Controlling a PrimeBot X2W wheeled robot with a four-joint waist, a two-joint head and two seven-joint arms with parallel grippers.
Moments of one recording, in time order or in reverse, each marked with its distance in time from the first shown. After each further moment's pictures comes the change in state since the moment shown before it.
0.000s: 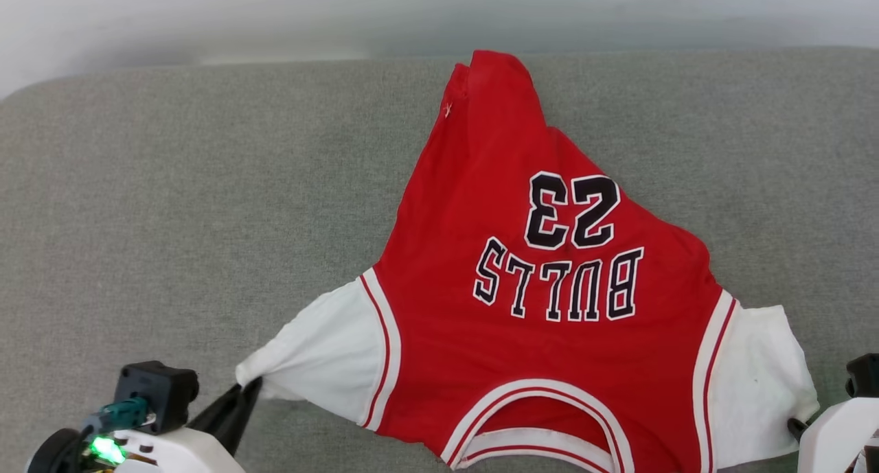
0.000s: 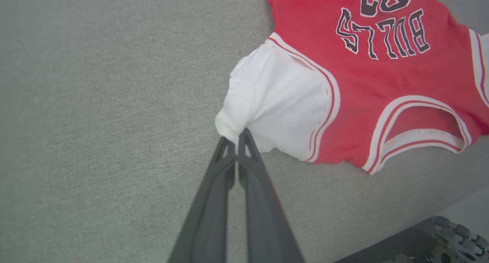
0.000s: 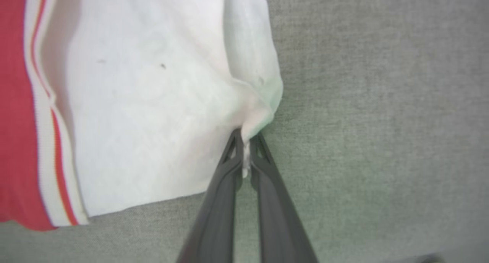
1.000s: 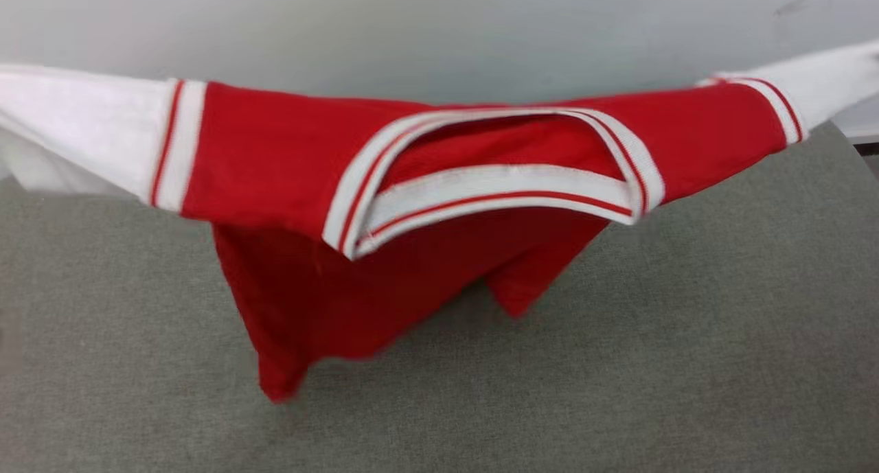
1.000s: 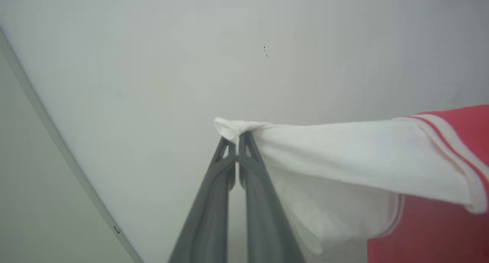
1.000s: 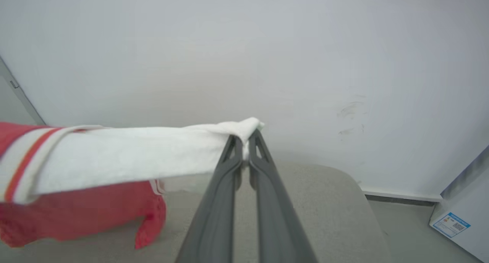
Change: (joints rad) left arm -0.301 0.238 0.420 -0.200 0.054 0.044 -0.109; right arm -0.530 -0.146 -0.032 -0.437 0.299 0.002 0.128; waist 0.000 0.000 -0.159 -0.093
